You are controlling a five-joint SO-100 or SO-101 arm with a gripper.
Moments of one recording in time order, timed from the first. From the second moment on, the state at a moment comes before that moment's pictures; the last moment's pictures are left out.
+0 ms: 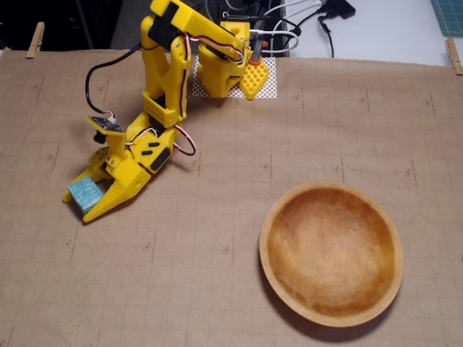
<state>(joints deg) 37.8 51.9 134.6 -64.2 101.0</state>
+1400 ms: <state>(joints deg) -1.5 89.2 156.7 -64.0 101.1</state>
